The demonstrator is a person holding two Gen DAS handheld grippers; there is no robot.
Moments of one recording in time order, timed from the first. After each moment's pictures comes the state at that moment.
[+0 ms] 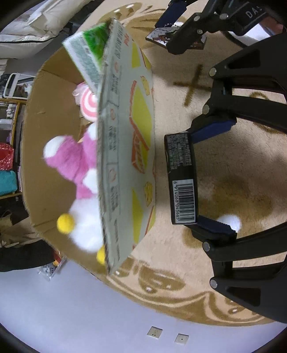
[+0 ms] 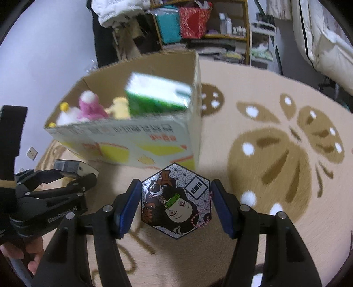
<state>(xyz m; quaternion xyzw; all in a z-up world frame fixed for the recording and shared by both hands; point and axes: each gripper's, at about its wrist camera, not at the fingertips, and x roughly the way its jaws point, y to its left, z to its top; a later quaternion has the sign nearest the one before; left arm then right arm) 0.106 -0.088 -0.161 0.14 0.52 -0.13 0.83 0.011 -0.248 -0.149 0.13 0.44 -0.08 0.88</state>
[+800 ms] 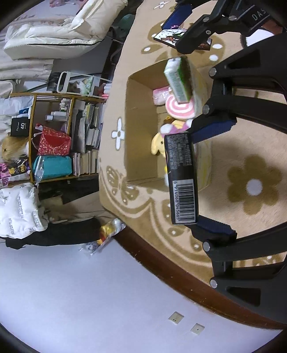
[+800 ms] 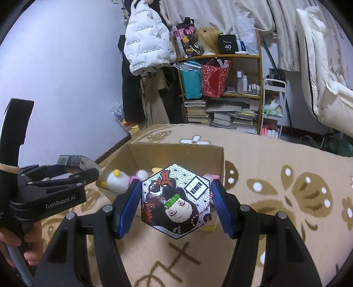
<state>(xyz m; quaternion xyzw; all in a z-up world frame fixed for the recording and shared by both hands) 0.110 -0.061 -0.031 0.11 0.38 -0.12 0.91 0.017 -0.218 -0.042 0.09 0.30 -0.05 0.95</state>
